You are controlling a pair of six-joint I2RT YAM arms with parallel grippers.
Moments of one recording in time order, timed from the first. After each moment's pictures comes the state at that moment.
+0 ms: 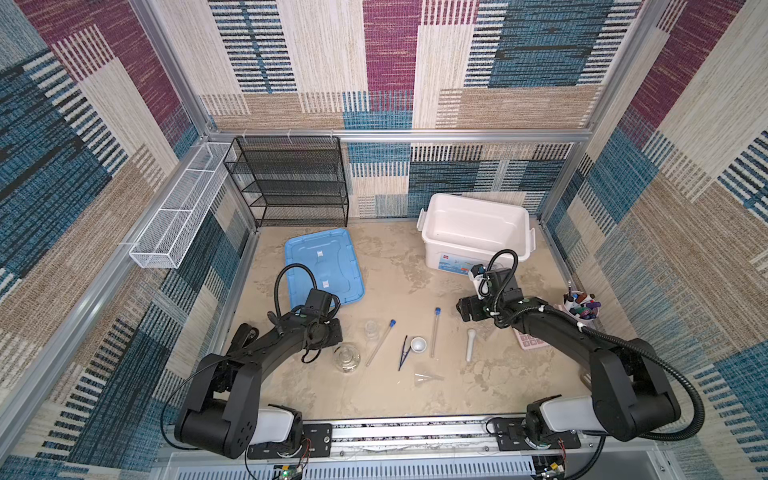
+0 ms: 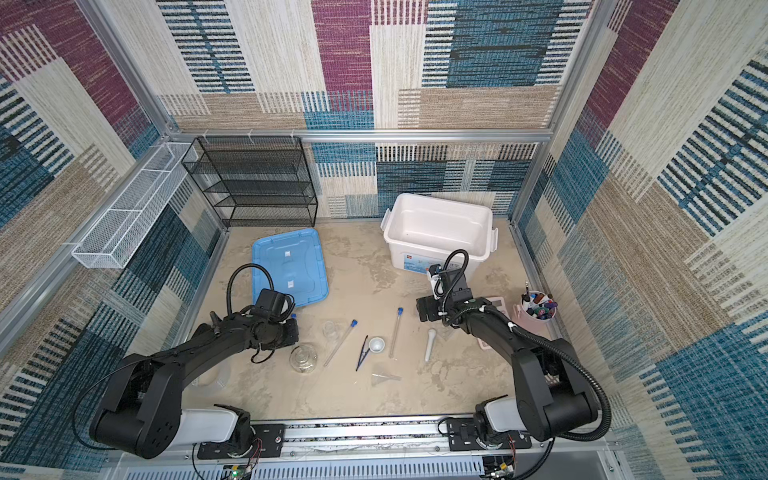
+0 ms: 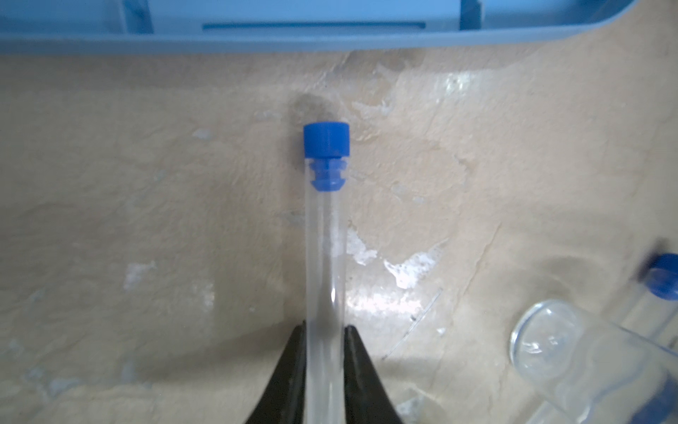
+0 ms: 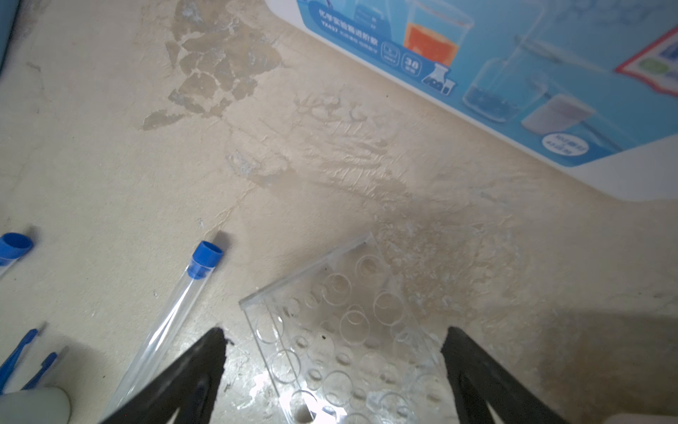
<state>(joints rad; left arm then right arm) -0.27 1.37 0.64 -0.46 0.03 -0.46 0.28 1.39 0.73 -0.25 -0.07 0.04</state>
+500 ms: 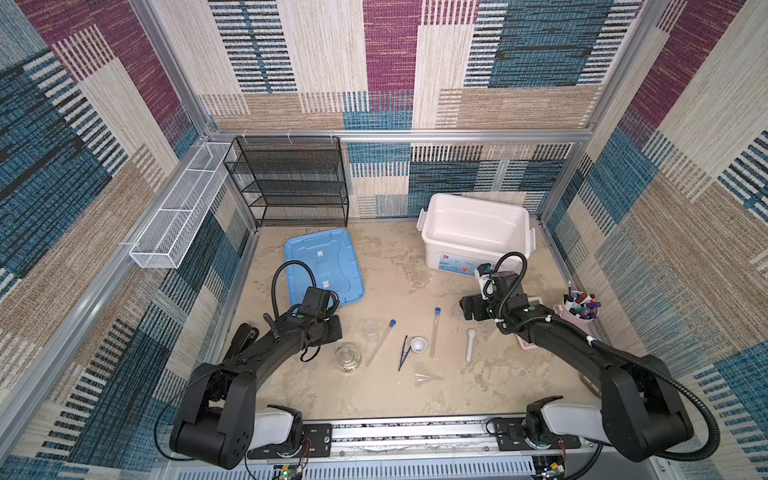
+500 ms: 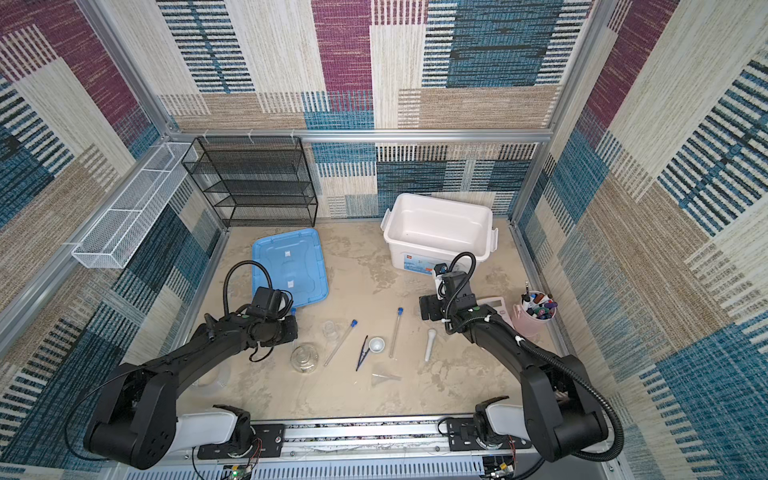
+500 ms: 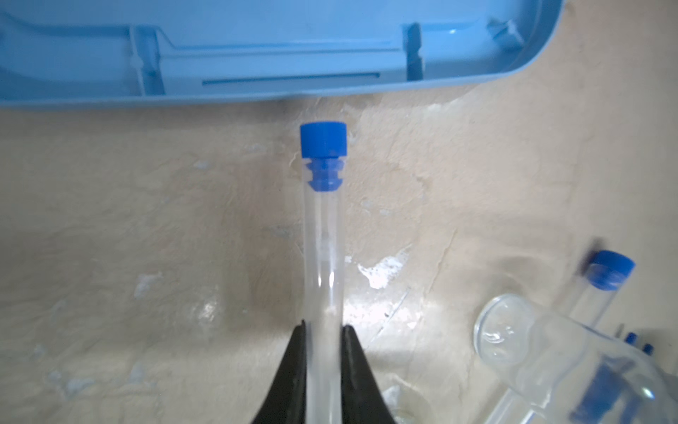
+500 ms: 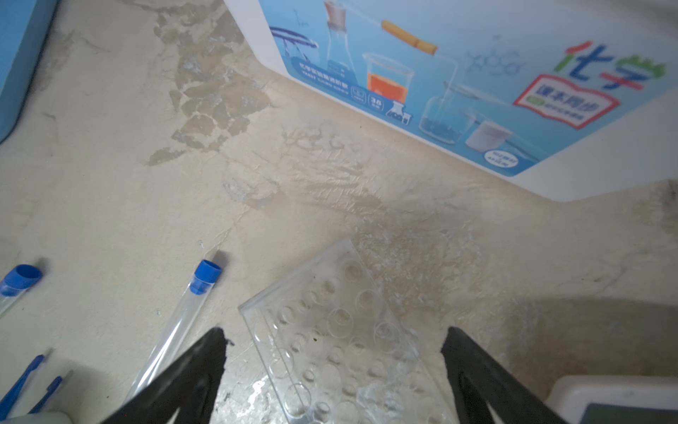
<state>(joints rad) -0.26 1.29 0.65 -0.47 0.04 -0.44 0.28 1.28 0.66 -0.18 -0.04 0.10</state>
